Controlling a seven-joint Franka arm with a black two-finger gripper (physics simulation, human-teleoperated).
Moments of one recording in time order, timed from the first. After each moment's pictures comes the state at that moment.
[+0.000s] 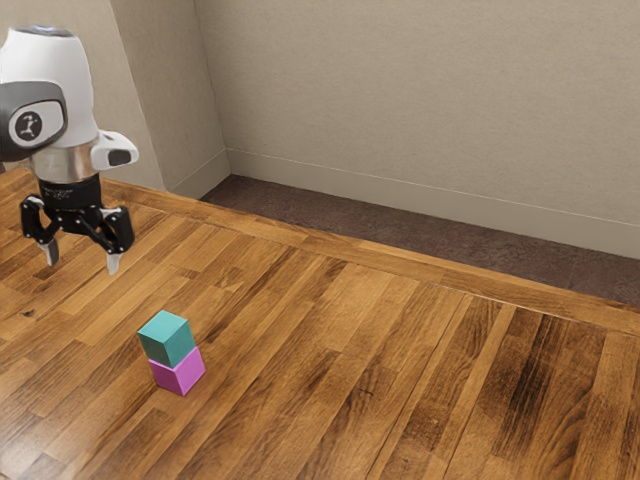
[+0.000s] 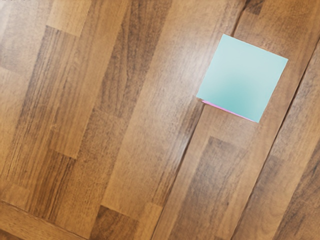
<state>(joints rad) 0.06 -0.42 0.03 -2.18 0.13 1.63 -0.31</state>
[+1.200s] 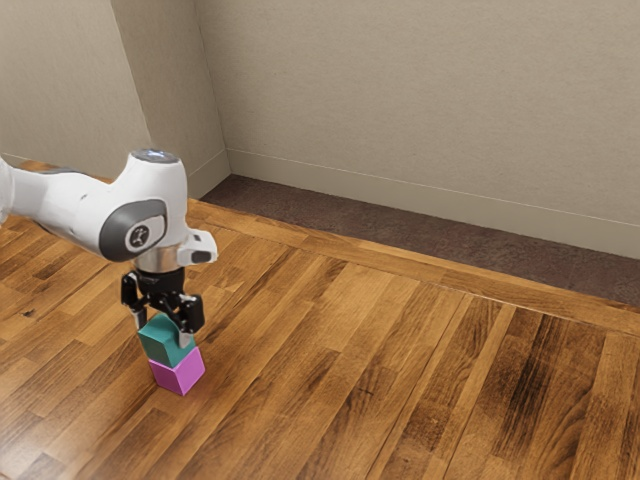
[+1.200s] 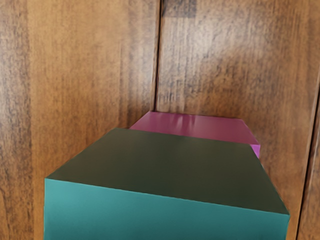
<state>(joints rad) 0.00 0.00 0.06 -2.29 0.16 2.11 -0.11</state>
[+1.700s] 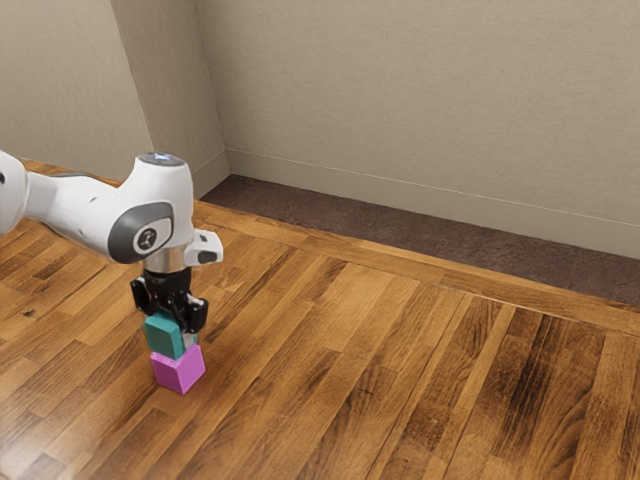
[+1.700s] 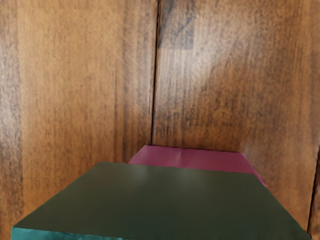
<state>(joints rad) 0.01 0.07 0.06 -2.27 0.15 2.16 -0.10</state>
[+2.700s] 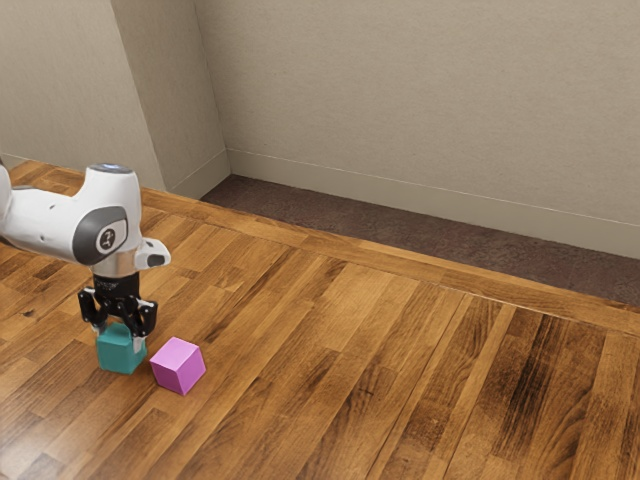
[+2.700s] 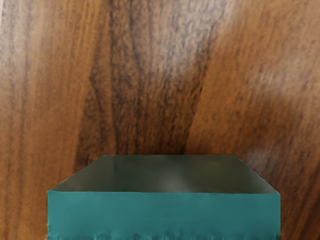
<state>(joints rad) 0.08 0.15 0.20 -2.24 0.14 2.15 -0.08</state>
